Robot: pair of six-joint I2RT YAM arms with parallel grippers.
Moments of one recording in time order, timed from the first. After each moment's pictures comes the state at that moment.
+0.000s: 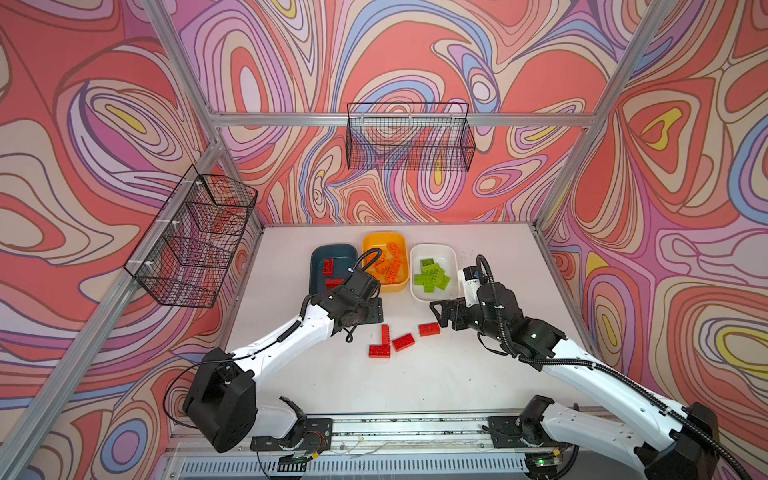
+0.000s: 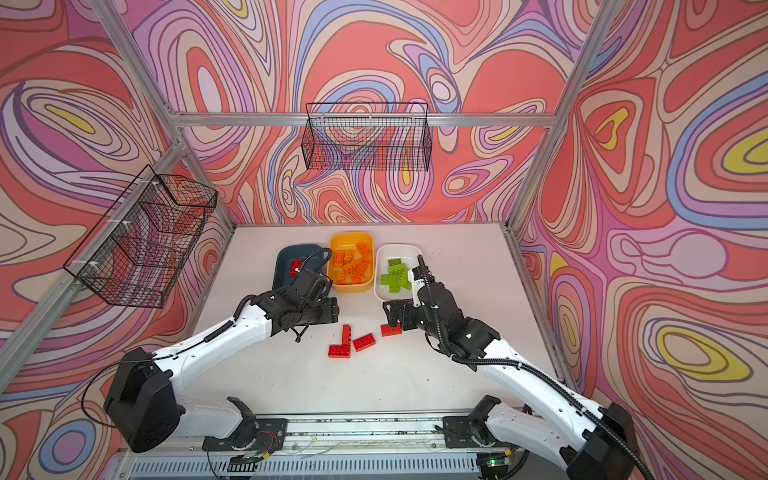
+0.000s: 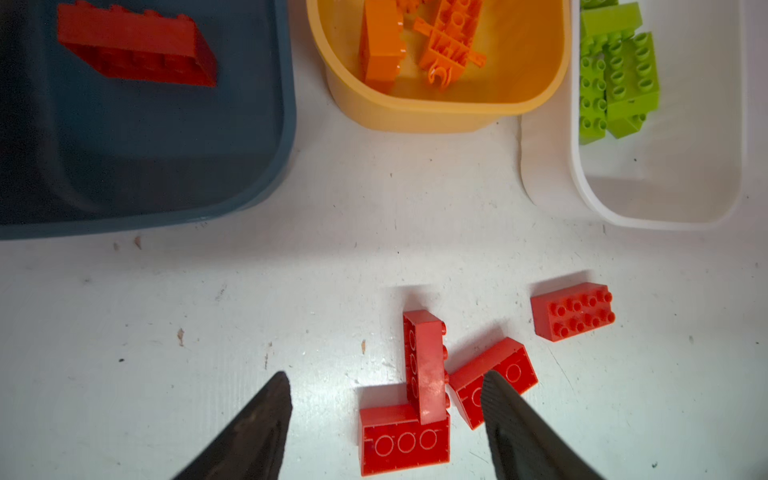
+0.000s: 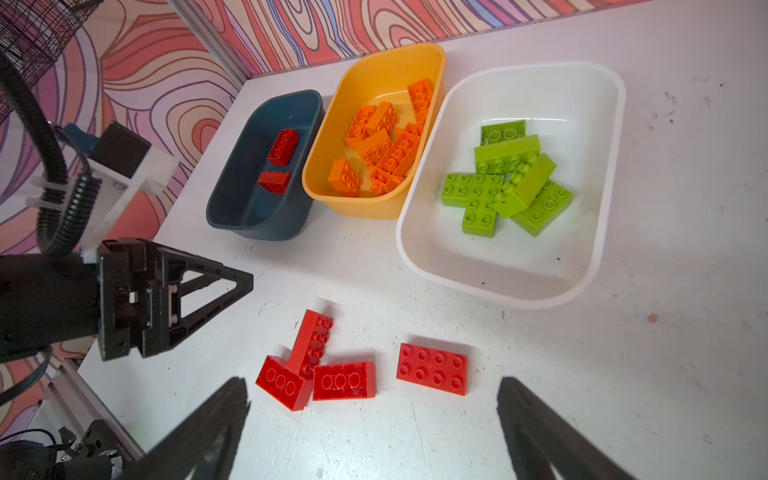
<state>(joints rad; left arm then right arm) -0.65 1.38 0.98 -0.62 -0.13 -0.68 0.67 1.00 0.79 -0.34 0.03 0.50</state>
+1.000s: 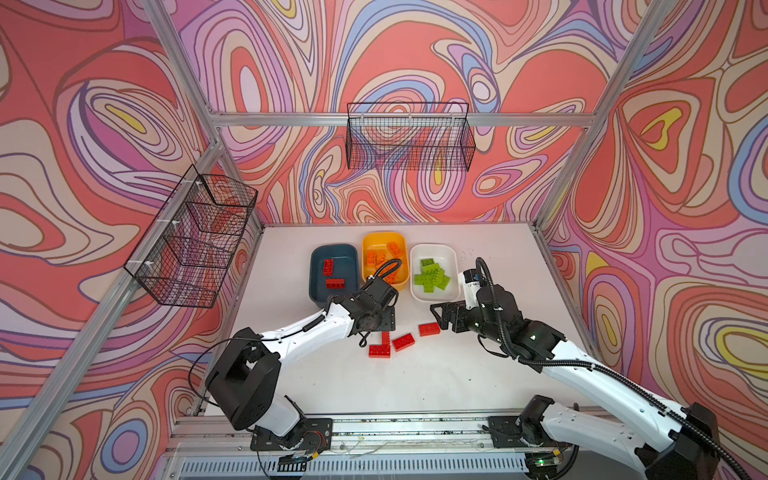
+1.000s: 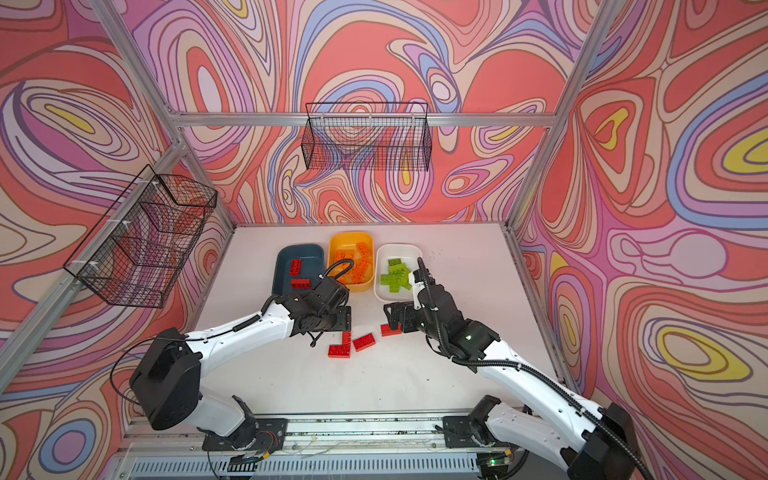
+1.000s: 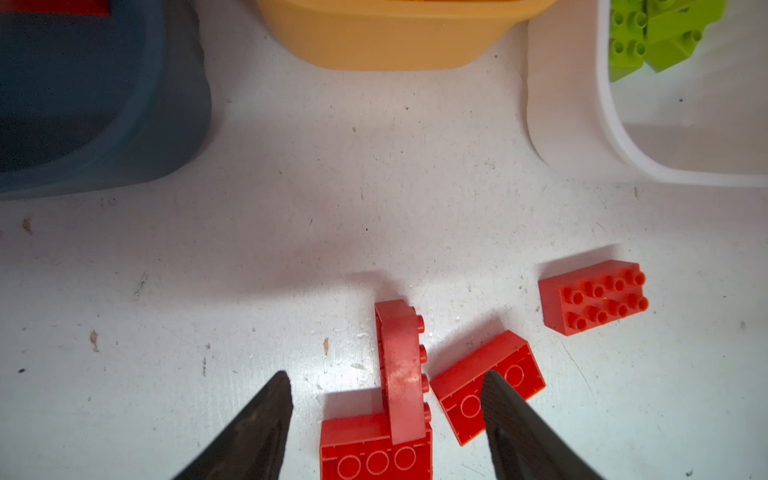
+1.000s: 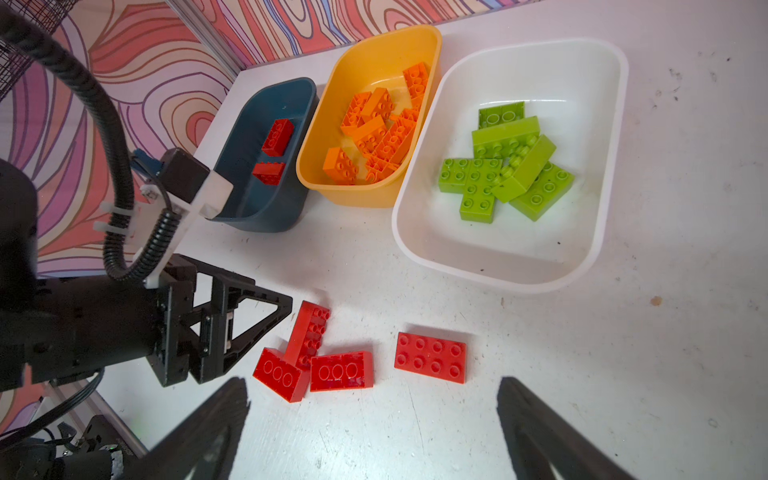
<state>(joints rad) -0.73 1.53 1.02 -0.59 -0.14 -0.72 0.67 1.00 0.77 -0.35 0.03 0.52</state>
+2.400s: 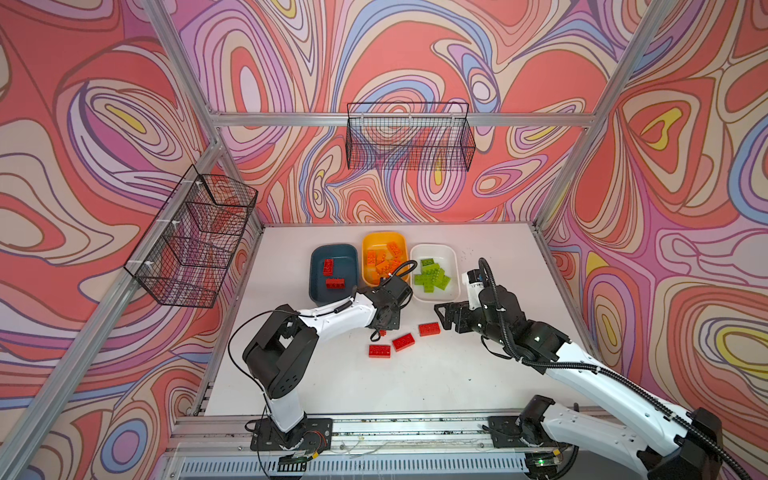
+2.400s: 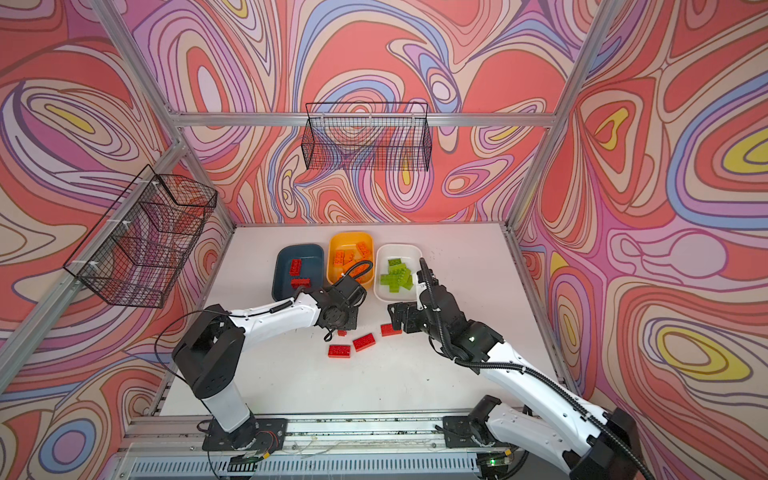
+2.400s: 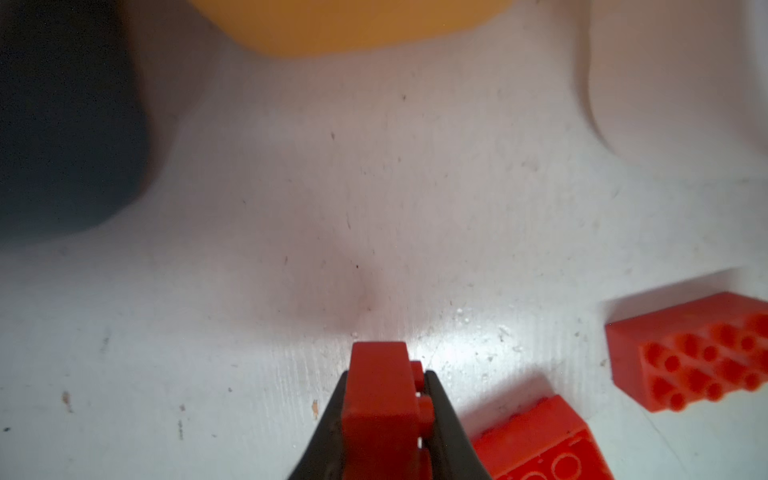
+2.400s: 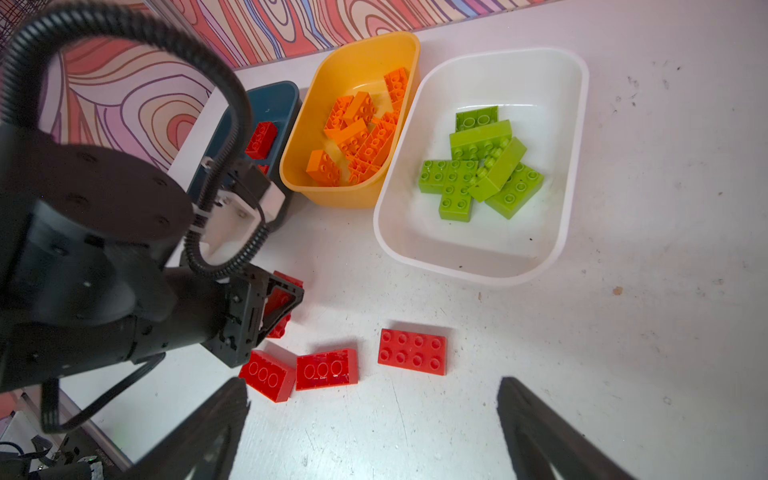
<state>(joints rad) -0.74 1.74 1.19 -0.65 -0.22 -0.64 0.67 0.97 0.78 -0.40 0.08 0.51</state>
